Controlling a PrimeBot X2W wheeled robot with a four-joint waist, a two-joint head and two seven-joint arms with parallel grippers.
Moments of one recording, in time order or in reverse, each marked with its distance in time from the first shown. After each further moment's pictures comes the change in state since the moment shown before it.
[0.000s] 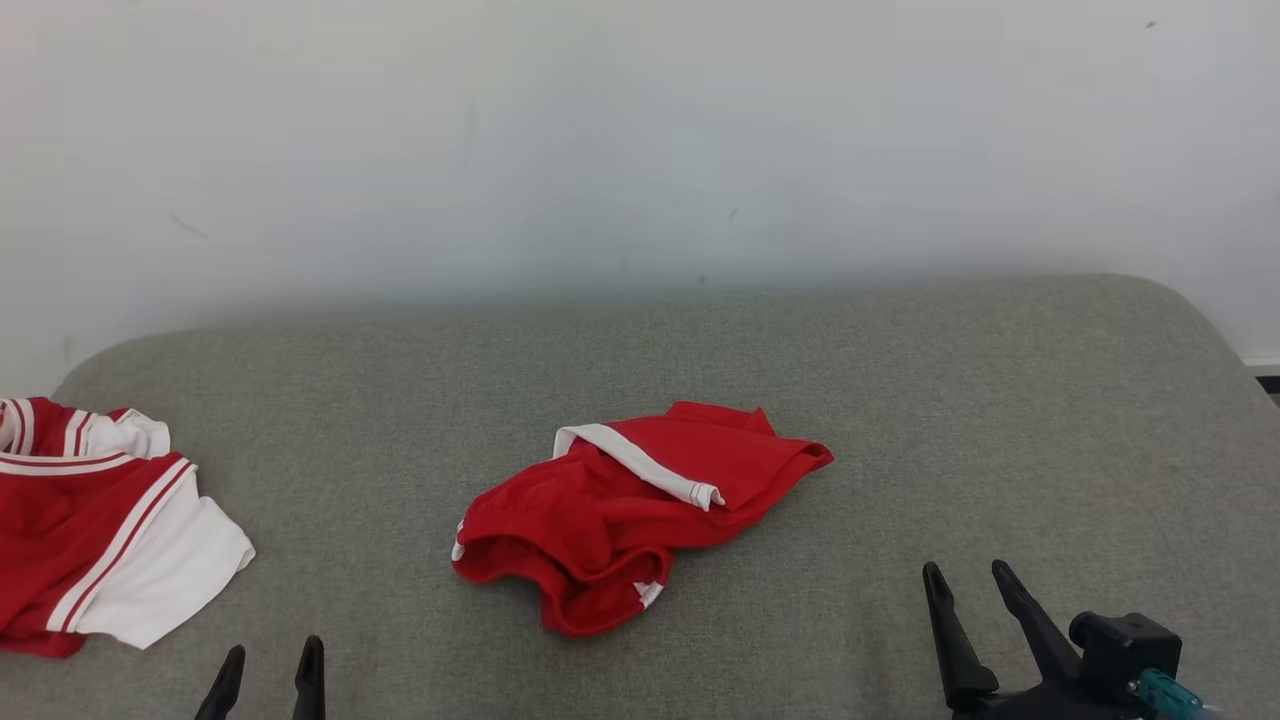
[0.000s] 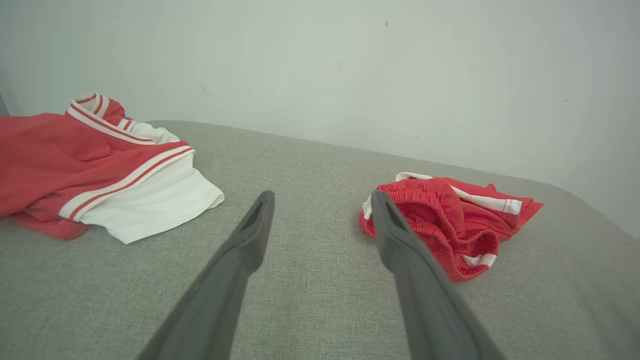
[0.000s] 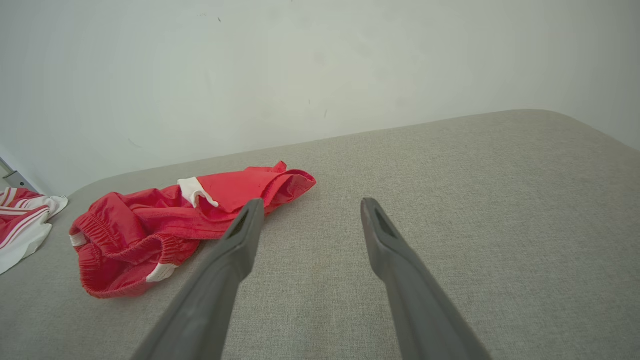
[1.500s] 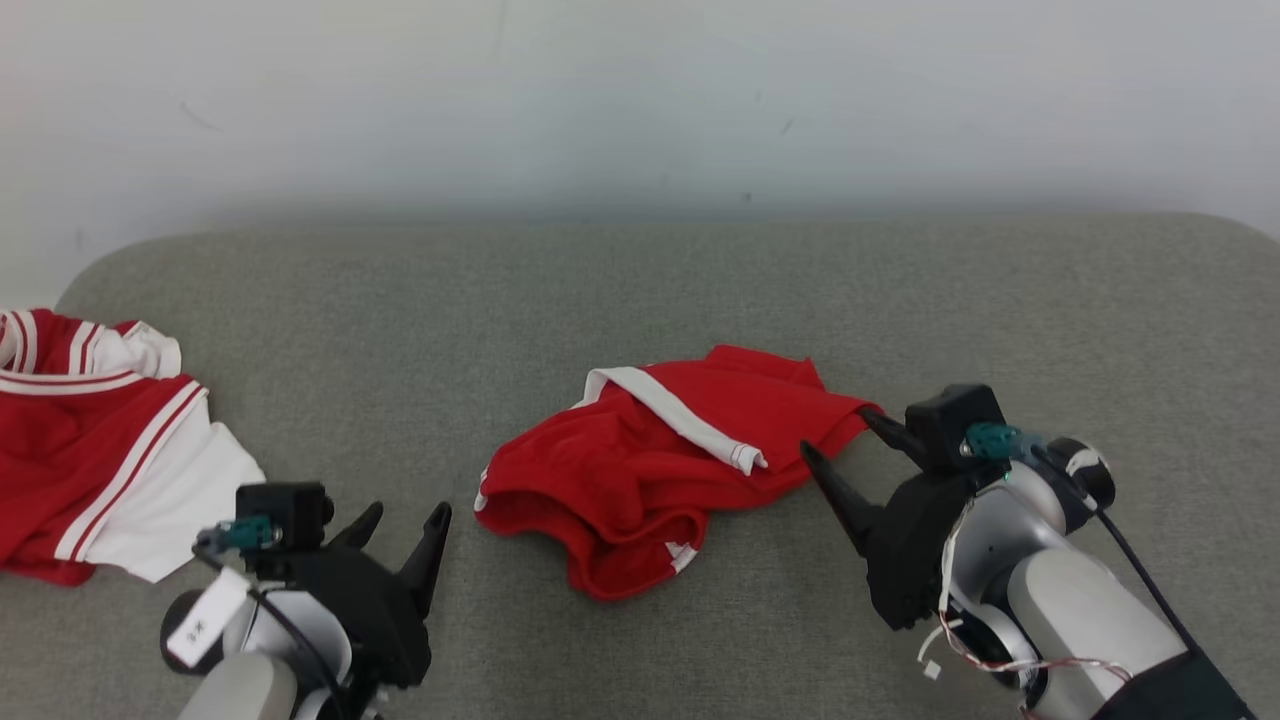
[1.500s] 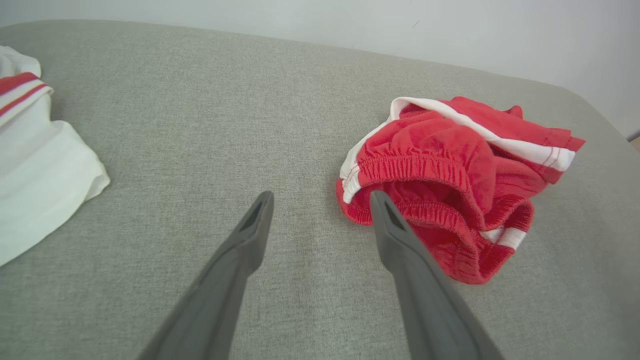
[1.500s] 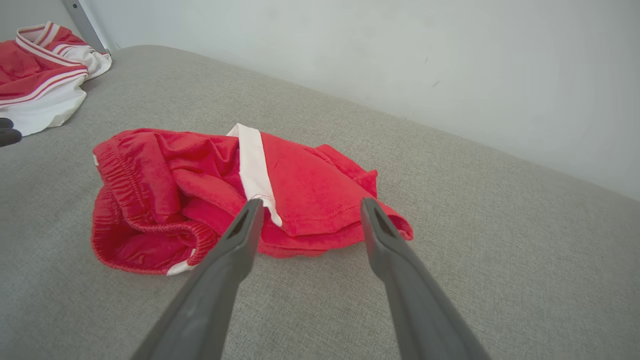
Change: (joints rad) left arm -0.477 -0.079 -0.134 0.331 -0.010 -0.100 0.426; right arm -0.428 -0.063 0.210 0.047 -0.117 0.095 0.463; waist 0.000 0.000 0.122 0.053
